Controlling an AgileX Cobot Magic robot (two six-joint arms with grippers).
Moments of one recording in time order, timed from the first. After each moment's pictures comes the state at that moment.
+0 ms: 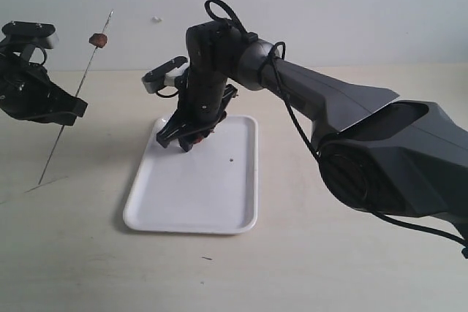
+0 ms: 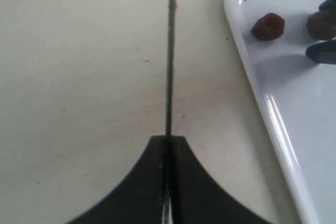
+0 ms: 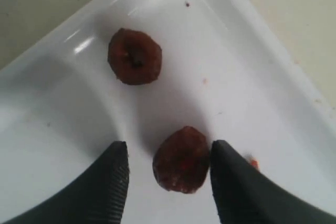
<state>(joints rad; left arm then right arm) -0.08 1.83 -1.17 -0.48 0.53 0.67 0.48 2.73 -2.55 0.04 1.16 -0.22</state>
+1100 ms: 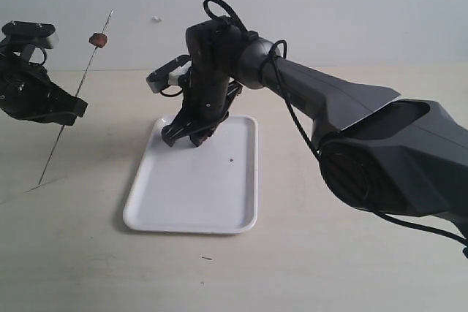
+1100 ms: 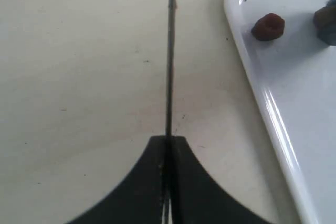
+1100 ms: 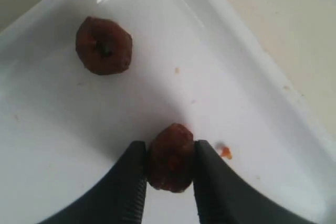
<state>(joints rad) -0.08 1.83 -1.17 -0.48 0.53 0.67 0.48 2.73 -2.55 -0.02 1.18 -0.19</state>
